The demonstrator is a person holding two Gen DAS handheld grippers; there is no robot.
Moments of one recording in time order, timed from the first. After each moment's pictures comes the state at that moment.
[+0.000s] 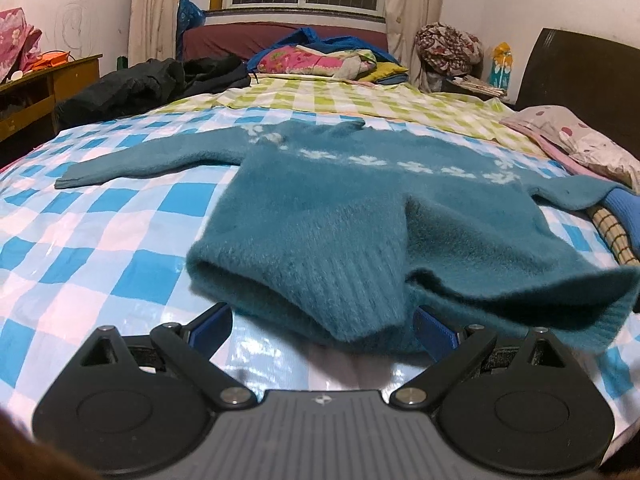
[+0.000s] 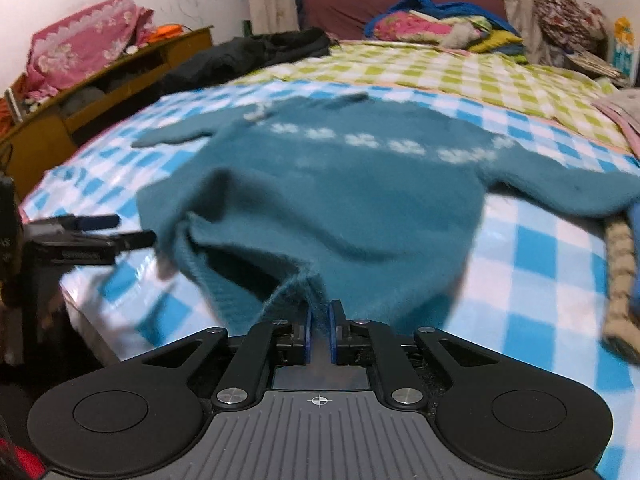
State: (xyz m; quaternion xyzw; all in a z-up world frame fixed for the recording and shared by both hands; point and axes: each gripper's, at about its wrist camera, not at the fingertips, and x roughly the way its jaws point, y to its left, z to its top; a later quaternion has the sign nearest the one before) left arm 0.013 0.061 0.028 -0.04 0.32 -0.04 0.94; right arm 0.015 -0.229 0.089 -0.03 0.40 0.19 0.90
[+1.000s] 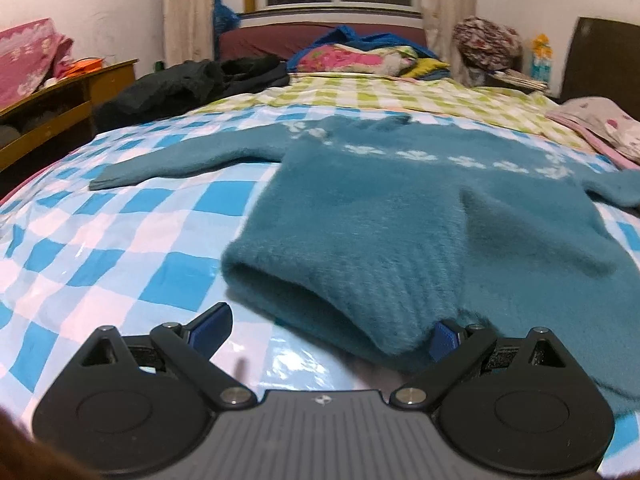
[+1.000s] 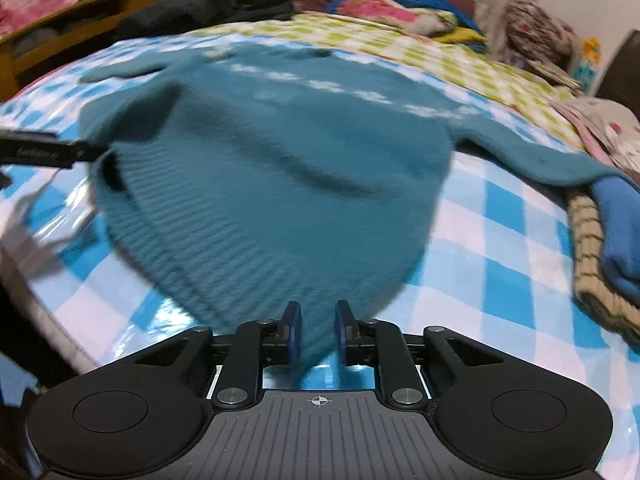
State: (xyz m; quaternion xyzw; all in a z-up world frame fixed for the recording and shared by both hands) left arm 0.036 0.063 0.012 -0.01 0.32 0.04 0.95; right arm -0.002 -0.202 0.030 -0.11 0.41 0.09 0.90
